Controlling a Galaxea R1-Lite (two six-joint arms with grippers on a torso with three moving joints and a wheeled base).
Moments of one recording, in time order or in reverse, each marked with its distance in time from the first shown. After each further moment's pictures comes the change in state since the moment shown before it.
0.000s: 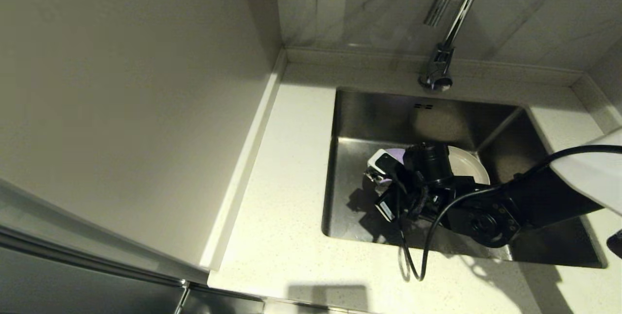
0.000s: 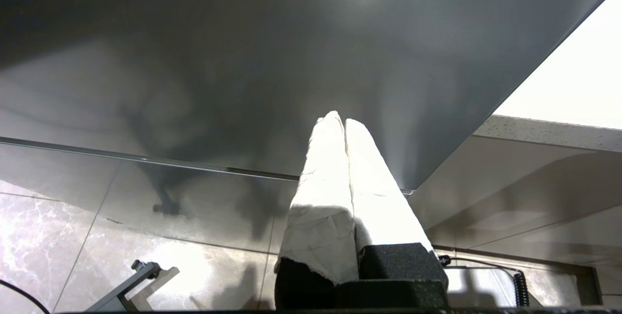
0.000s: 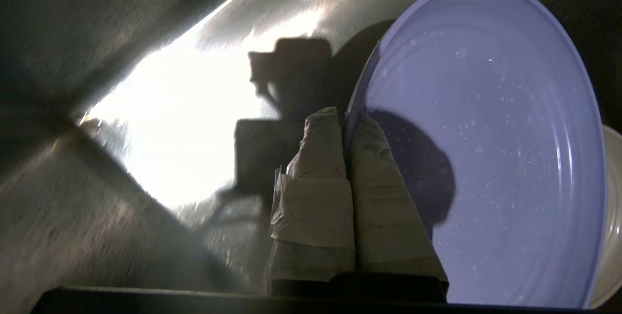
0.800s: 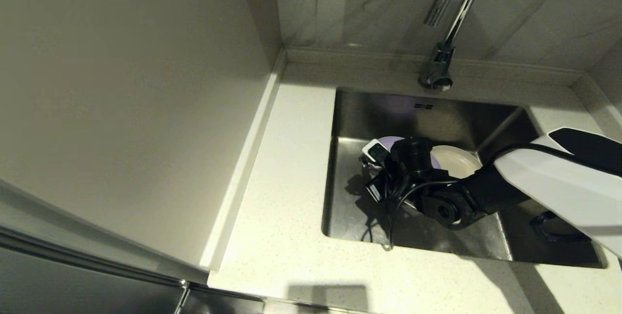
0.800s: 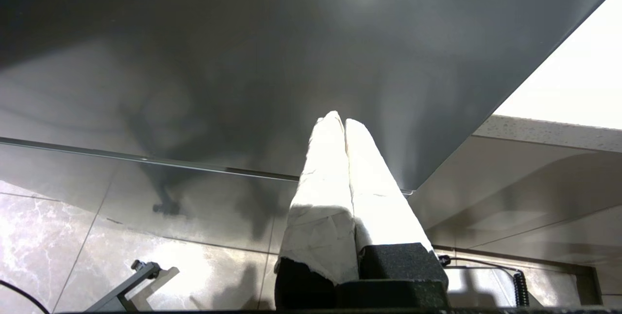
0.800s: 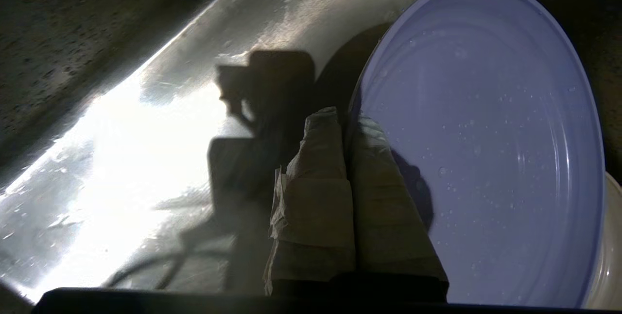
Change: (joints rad) left arm 0.000 0.000 0.000 0.000 0.000 0.000; right arm -0.049 0.185 -0.197 -0.105 -0.035 -0.007
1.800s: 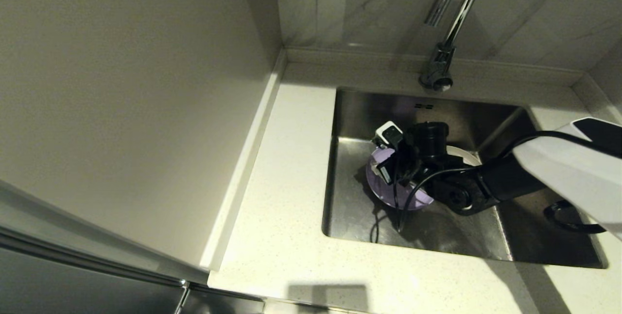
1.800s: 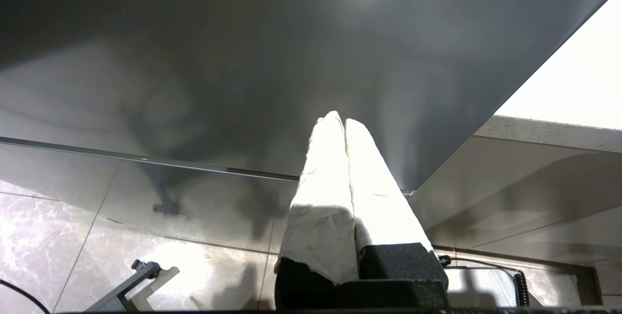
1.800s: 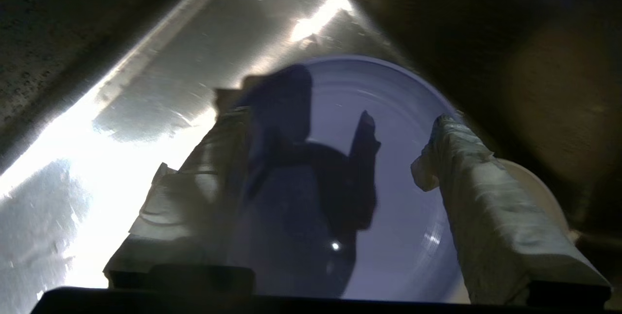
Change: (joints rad) left arm 0.000 0.000 0.000 0.000 0.000 0.000; right arm -0.065 -0.050 -0.030 -0.007 0.001 0.007
